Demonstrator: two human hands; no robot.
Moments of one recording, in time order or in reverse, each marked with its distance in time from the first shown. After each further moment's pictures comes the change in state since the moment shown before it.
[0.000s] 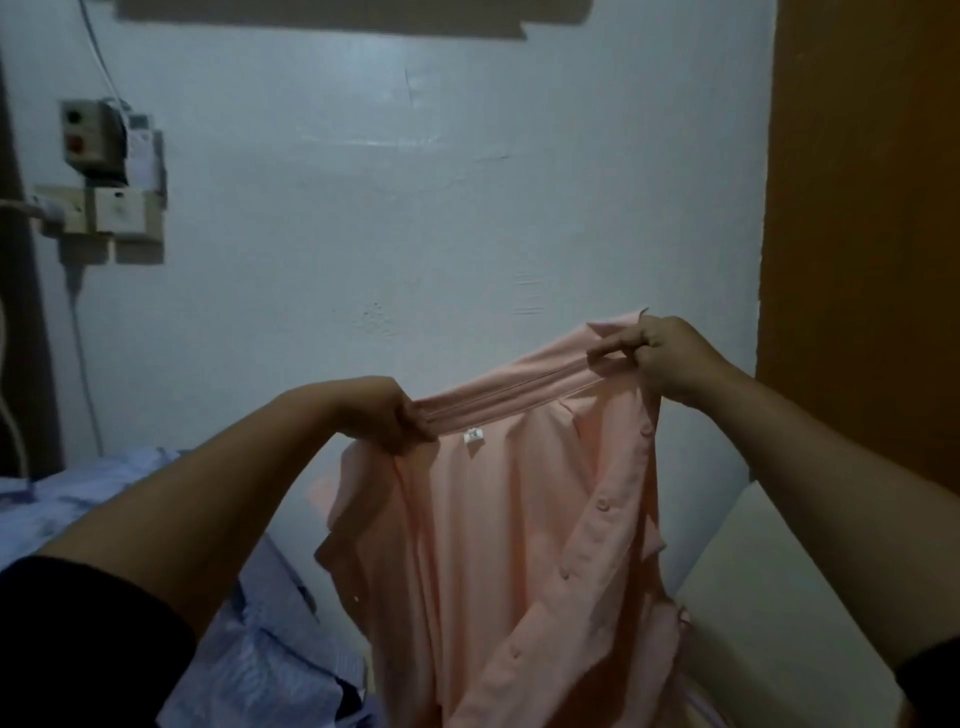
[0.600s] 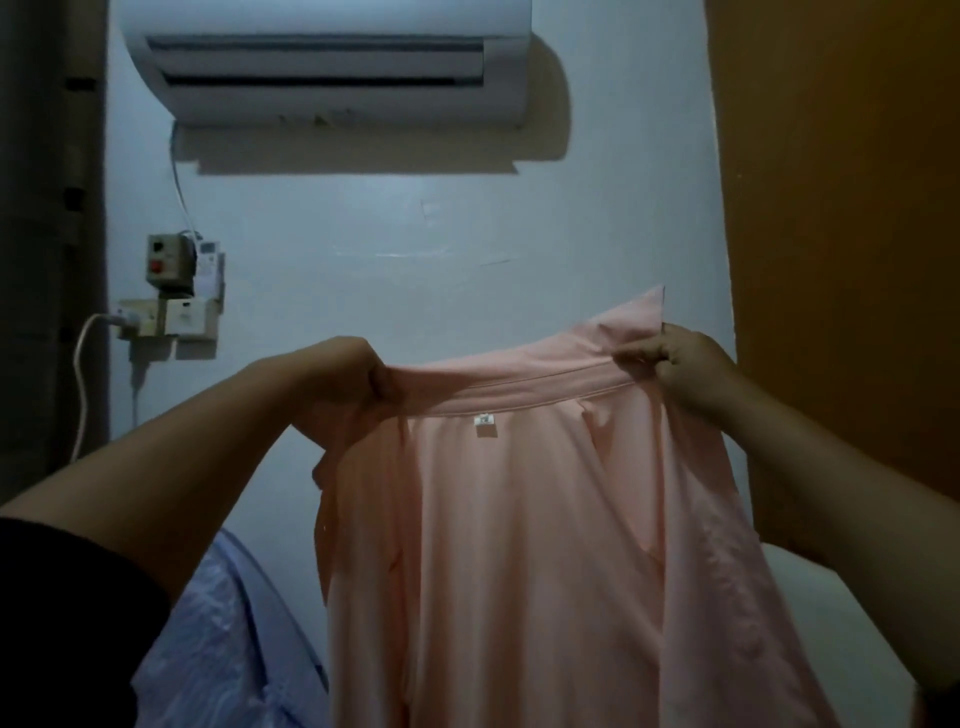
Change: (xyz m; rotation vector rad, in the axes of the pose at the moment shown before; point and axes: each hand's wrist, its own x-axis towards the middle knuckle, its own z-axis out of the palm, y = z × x) left_hand -0.090 0.022 -0.106 0.021 0.447 -0.165; right_hand -0.035 -0.053 -0.077 -0.151 0.203 -0.212
